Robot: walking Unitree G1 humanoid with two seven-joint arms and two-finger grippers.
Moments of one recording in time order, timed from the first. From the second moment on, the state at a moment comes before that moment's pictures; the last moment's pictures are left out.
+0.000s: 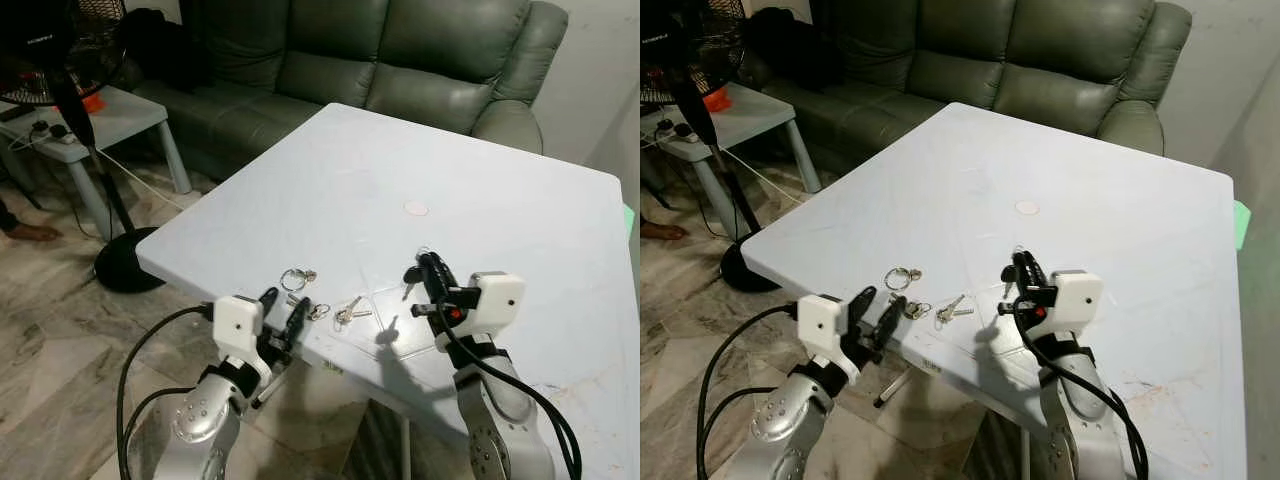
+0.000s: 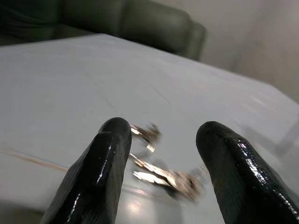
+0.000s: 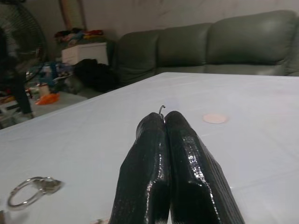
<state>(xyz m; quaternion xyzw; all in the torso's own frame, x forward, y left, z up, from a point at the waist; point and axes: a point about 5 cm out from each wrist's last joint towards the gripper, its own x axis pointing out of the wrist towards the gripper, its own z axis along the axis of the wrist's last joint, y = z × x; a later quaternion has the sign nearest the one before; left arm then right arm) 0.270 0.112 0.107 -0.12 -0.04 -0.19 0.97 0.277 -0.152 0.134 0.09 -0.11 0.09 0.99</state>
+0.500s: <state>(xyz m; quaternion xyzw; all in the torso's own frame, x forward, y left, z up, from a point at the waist) 0.298 0.167 0.133 -0.14 -0.07 -0.09 0.98 0.273 -0.170 0.133 0.07 -0.12 0.04 0.99</state>
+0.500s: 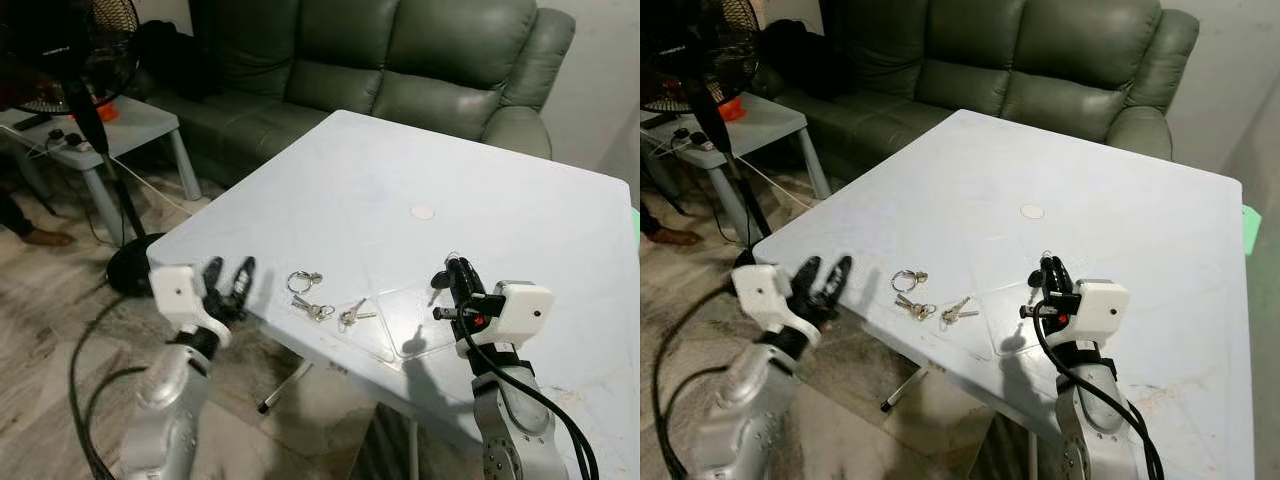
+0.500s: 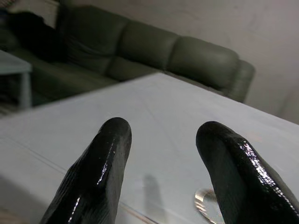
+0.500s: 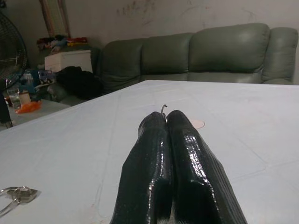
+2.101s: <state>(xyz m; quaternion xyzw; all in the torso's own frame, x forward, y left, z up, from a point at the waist) 0.319 0.194 0.130 -0.11 -0.06 -0.04 0.99 0.284 -0.164 0.124 0.04 -0.09 0.03 0.99</state>
